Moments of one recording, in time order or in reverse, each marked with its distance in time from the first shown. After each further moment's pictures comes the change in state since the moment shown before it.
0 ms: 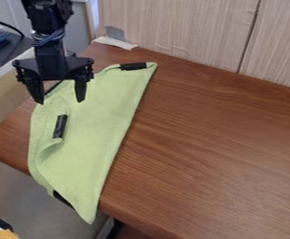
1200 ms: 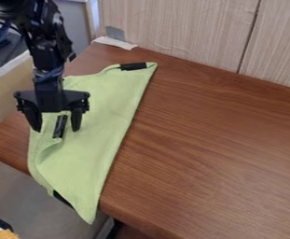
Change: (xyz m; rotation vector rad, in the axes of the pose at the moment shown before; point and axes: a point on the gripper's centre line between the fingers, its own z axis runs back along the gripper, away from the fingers) arm 0.012 -0.012 -0.051 -0.049 -0.050 -0.049
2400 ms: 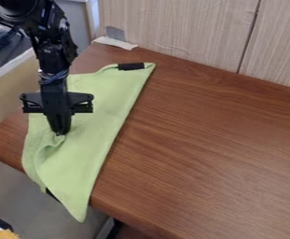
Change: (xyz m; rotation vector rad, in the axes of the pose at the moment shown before) arm -0.004 0.004 -0.008 0.000 -0.025 0.001
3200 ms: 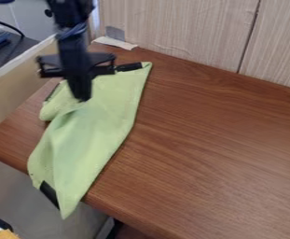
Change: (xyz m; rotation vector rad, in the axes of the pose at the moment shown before) arm 0.003 0.046 0.078 0.111 0.041 -0.005
